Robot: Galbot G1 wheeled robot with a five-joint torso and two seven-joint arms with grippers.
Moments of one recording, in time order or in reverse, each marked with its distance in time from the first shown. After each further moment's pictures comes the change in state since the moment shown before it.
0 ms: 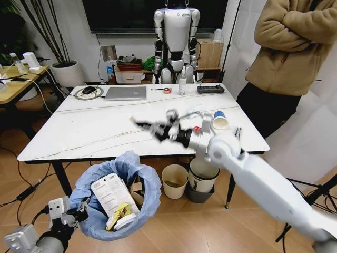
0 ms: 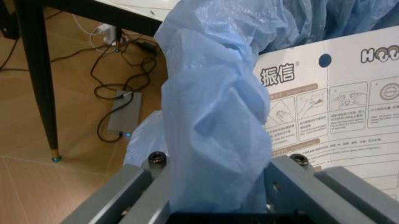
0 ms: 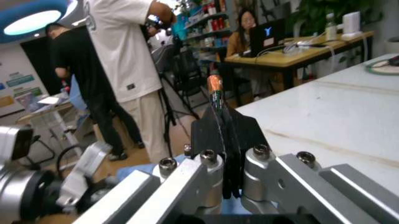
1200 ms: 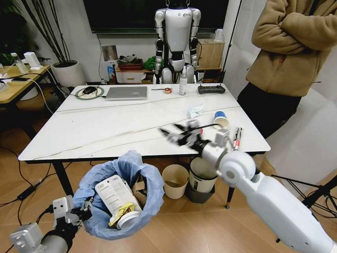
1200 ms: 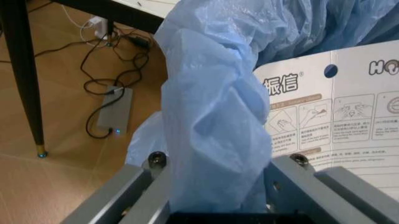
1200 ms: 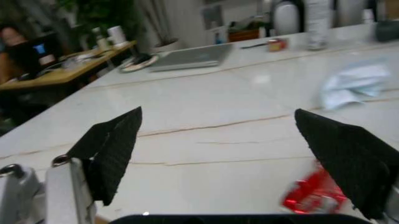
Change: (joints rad) left arm -0.023 -0.016 0.041 0.004 -0.002 0.009 -0.011; right arm -0.248 0.017 0.355 -0.085 -0.150 -0.030 0.537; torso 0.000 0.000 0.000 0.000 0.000
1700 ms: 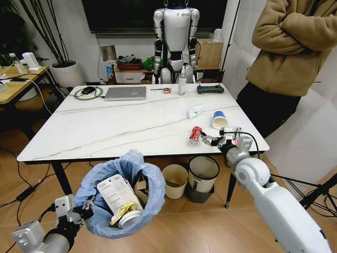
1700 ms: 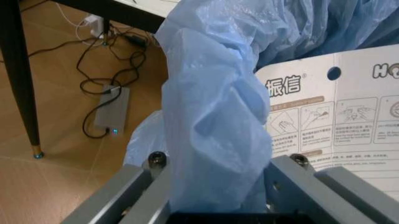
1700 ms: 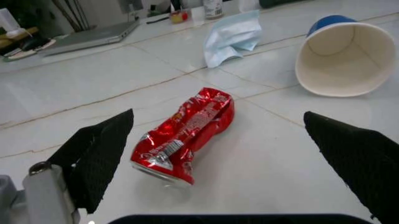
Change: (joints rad) left arm -0.010 0.015 0.007 0.010 -0.007 0.000 0.001; right arm -0.082 0.103 0.110 -0.130 -0.144 -0.022 0.100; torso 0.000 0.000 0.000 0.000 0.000
